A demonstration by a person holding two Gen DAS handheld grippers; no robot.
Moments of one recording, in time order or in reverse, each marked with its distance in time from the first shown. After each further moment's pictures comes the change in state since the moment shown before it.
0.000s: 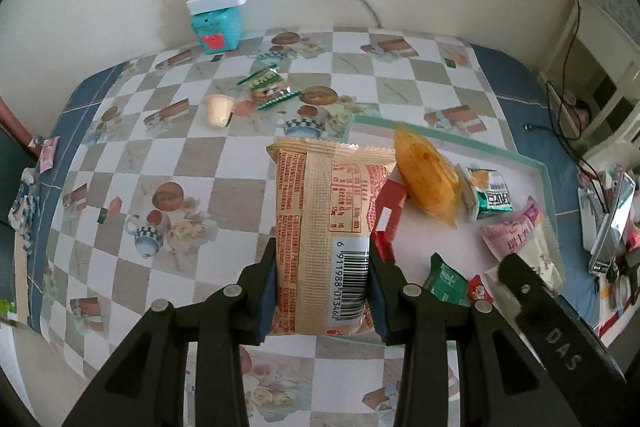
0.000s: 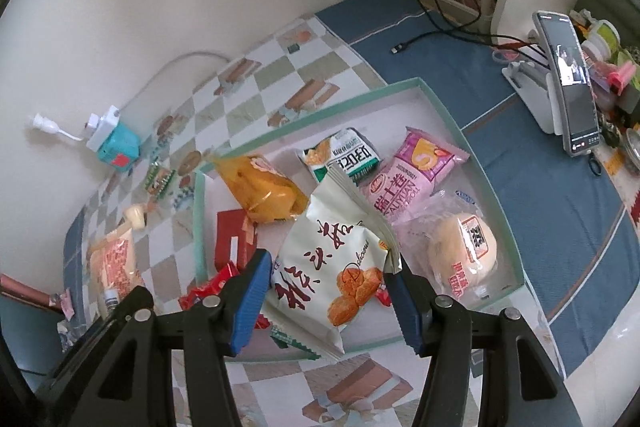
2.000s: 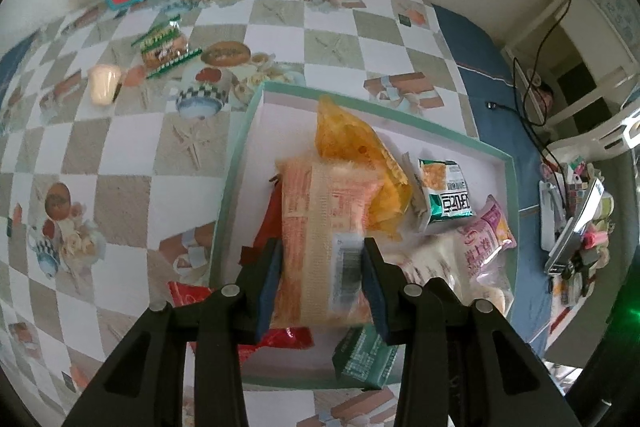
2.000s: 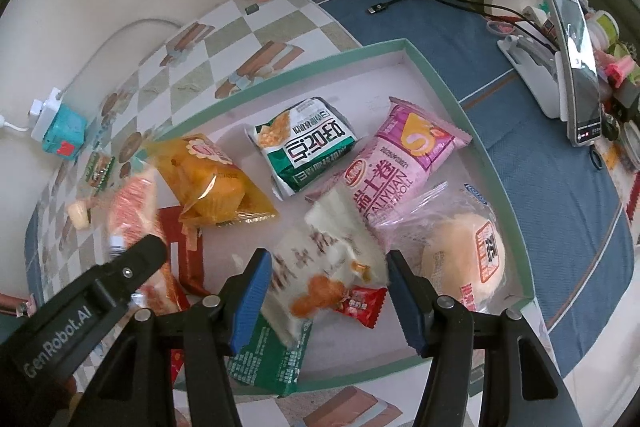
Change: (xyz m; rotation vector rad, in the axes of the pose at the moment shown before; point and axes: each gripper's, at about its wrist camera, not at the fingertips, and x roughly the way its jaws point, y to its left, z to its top) left arm 0.071 -0.028 0.036 -0.004 0.202 -0.273; right arm 0.051 -0.004 0.013 0.021 0.103 -0.133
